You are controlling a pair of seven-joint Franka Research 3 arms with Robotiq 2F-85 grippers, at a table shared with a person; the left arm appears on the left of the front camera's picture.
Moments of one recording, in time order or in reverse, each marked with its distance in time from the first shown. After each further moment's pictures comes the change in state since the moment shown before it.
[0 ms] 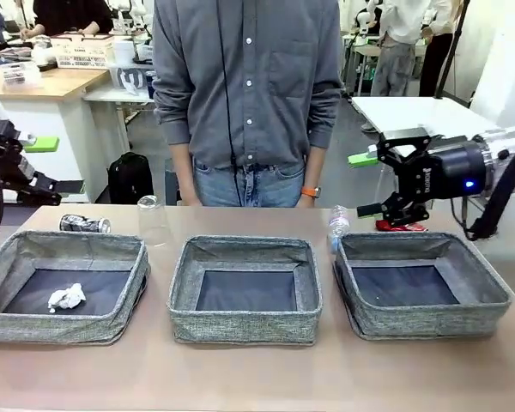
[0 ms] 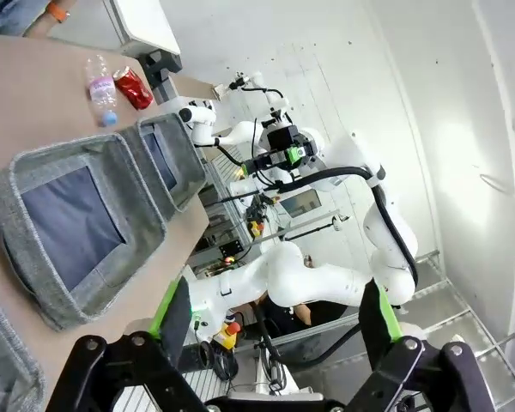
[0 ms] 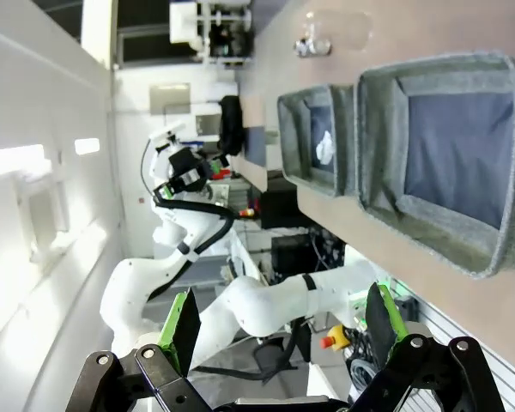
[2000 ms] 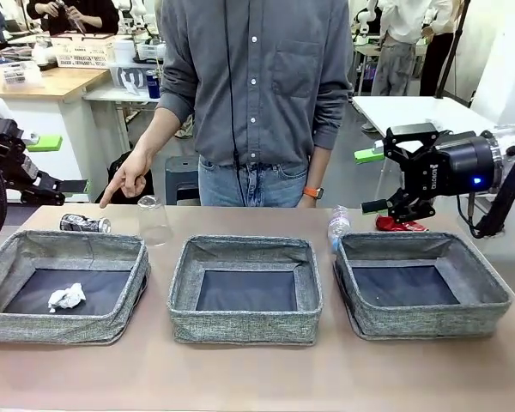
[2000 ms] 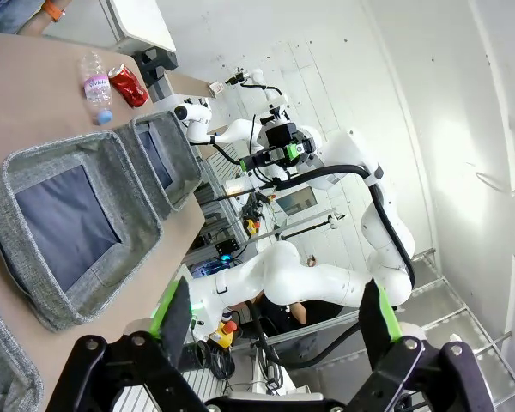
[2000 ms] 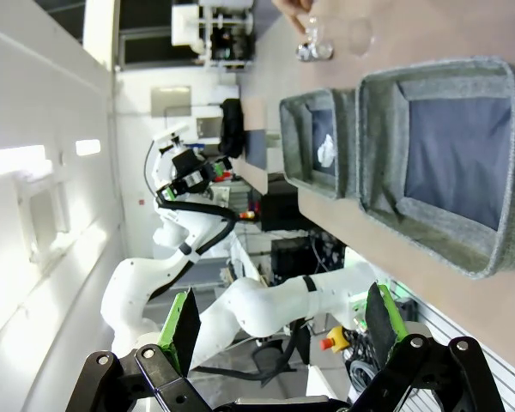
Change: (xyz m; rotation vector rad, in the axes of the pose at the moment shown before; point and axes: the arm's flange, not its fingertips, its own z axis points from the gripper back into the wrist) left arm 0.000 0.001 -0.003 -0.010 0.004 0.005; right arm 0.000 0.002 0.005 0.000 -0.006 0.006
